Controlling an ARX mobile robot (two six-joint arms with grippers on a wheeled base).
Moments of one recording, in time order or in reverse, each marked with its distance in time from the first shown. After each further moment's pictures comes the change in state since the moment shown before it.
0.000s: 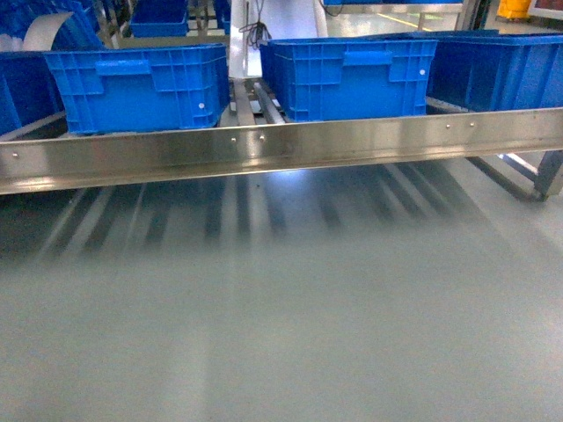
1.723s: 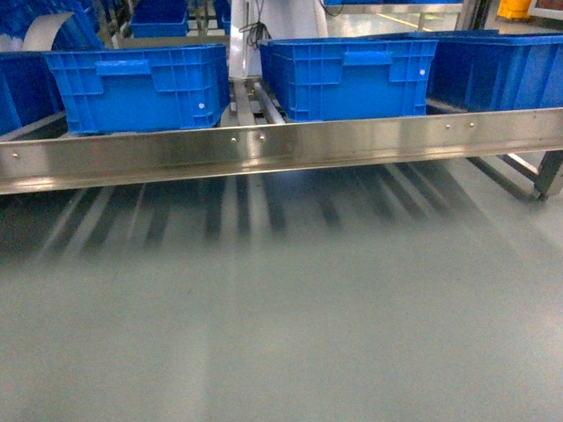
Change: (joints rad) left arm 0.000 0.000 0.000 0.000 0.000 0.000; right arm 0.000 0.000 0.000 0.000 0.000 0.000
